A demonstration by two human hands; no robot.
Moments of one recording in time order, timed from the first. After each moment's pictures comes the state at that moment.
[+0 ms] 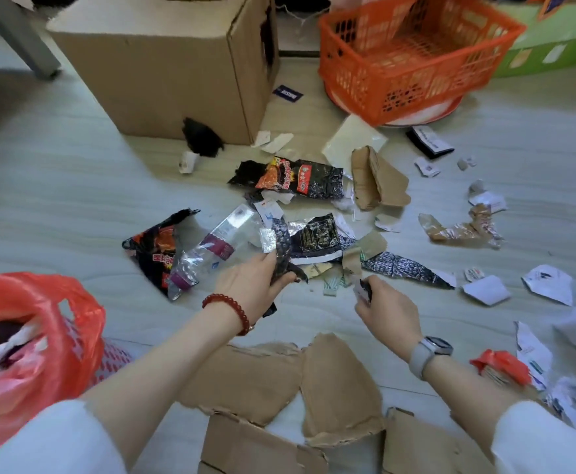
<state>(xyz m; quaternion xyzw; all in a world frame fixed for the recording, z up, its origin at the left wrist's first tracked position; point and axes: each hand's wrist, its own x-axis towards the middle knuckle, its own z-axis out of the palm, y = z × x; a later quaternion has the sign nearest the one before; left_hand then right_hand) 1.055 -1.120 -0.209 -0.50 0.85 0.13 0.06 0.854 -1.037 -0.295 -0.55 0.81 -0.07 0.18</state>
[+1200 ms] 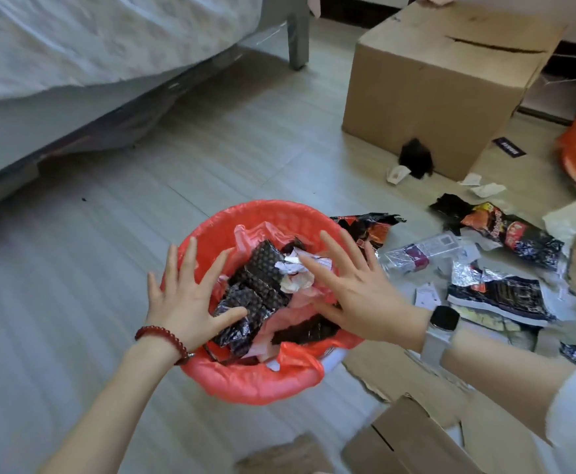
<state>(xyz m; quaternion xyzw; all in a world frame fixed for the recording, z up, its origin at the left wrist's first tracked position) 1.434 -1.005 -0.171 -0.78 0.62 0.07 -0.01 1.188 -1.091 -0.176 -0.91 0.39 -0.04 0.08</state>
